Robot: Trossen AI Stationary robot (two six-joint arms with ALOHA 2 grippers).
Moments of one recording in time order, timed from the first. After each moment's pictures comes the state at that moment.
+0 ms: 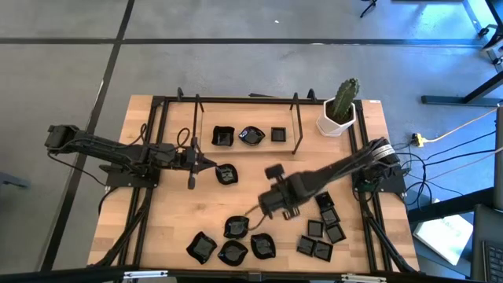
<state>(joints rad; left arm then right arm) -0.07 0.77 0.22 0.30 -0.16 -0.01 0.37 1.82 1.59 -1.11 0.33 -0.07</state>
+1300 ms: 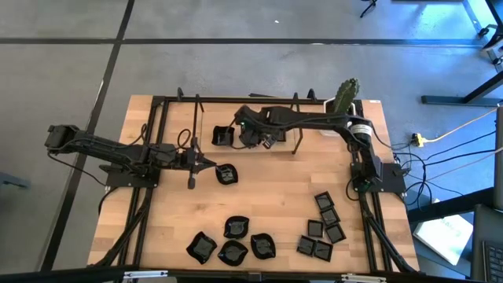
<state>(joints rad) -0.07 0.77 0.22 0.29 -0.16 0.04 -0.22 1.99 1.80 -0.81 0.31 -1.19</state>
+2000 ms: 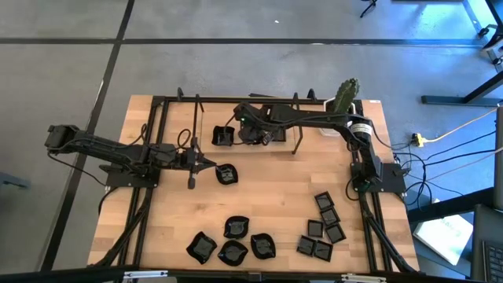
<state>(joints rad) -0.07 0.77 0.22 0.29 -0.16 0.04 -0.24 1.99 1.80 -0.75 0.33 -1.18</state>
